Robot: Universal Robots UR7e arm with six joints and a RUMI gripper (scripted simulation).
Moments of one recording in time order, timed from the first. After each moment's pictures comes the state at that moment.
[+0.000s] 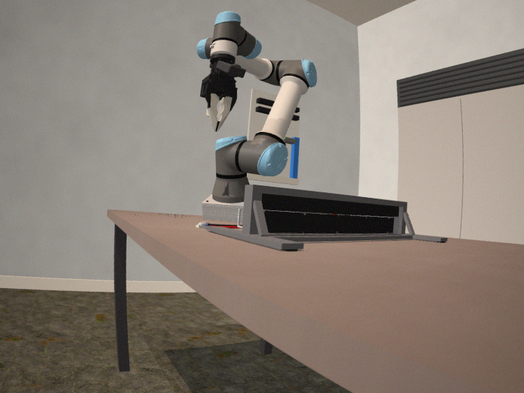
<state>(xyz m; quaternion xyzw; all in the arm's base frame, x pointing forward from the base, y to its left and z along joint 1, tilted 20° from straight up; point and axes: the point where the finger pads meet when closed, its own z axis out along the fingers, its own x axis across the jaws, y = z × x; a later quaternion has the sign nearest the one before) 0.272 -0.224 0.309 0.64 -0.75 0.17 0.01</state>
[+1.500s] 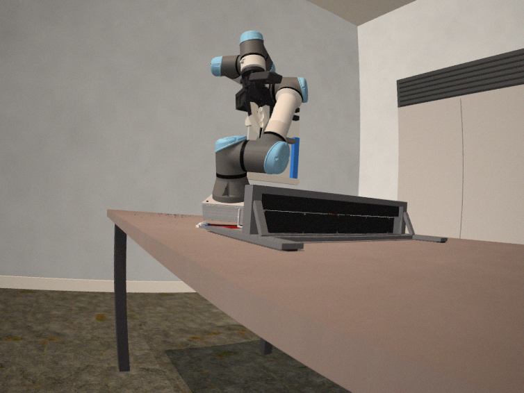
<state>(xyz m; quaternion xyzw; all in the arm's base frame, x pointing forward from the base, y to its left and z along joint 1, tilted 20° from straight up) 0.323 -0.122 0.286 0.64 -0.72 0.25 -0.07</state>
